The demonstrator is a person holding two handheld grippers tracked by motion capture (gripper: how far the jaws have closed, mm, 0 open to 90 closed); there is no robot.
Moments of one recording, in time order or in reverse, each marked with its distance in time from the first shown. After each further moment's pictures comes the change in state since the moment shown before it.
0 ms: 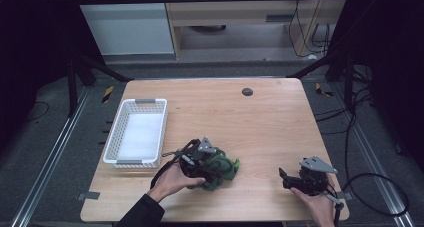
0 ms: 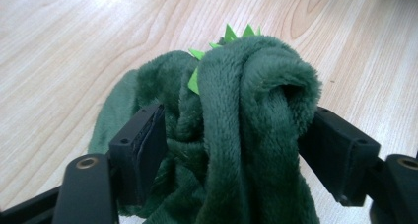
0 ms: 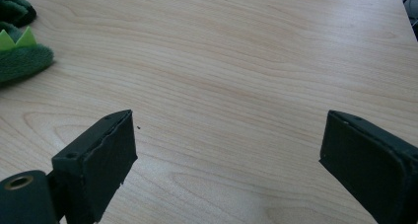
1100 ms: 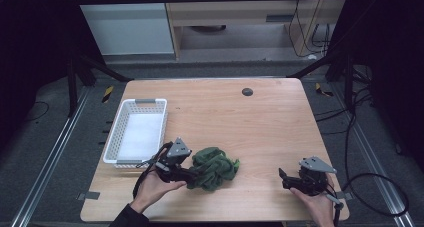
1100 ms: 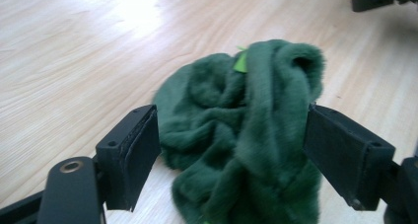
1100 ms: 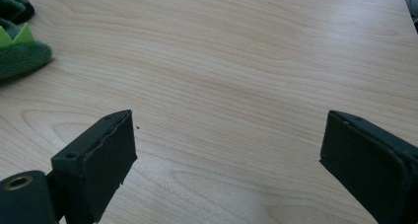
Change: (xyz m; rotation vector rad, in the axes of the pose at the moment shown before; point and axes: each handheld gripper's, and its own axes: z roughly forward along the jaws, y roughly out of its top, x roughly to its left) left arm 0.008 -0.043 -0.046 -0.200 0.100 -0.118; right arm 0.001 0.000 0.001 0.009 0.001 0.005
